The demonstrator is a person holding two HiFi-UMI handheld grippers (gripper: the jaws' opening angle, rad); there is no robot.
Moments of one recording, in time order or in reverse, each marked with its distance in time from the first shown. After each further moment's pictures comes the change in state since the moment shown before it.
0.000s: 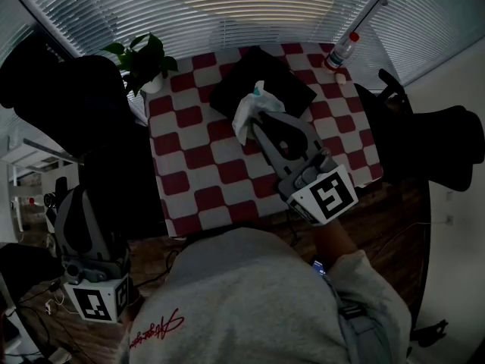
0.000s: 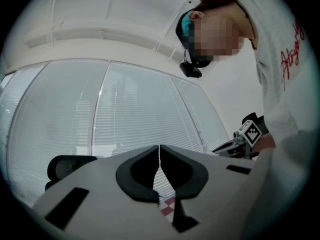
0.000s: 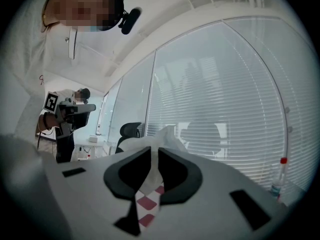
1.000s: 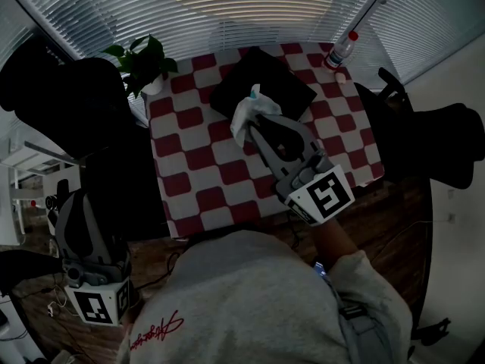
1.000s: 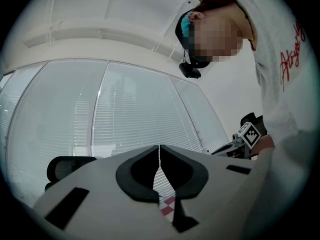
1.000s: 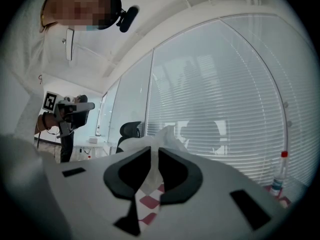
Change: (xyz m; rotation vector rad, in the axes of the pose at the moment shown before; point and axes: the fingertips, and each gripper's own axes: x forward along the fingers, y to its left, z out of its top) left arm 0.003 -0.003 0.003 0.012 0.011 -0.018; right arm 0.001 -0.002 -0.009 0.037 0.009 -0.006
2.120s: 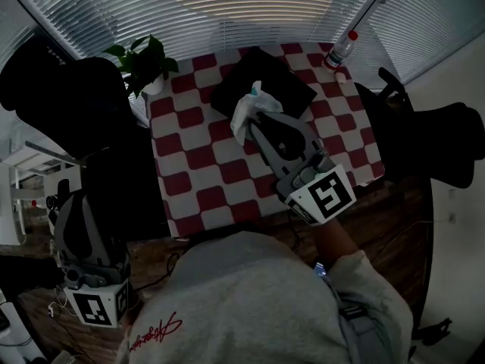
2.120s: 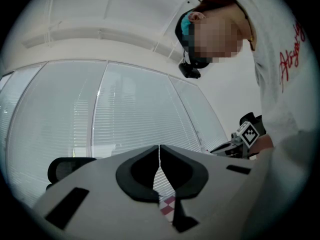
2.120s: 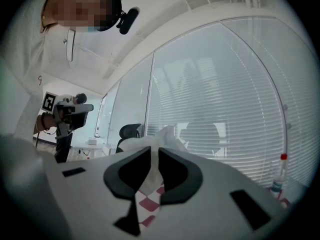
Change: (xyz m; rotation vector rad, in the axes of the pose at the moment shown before) left arm -0.006 -0.001 0.002 0.010 0.008 -0.011; right arm -0.001 0.002 0.008 -0.008 -0.022 -0.007
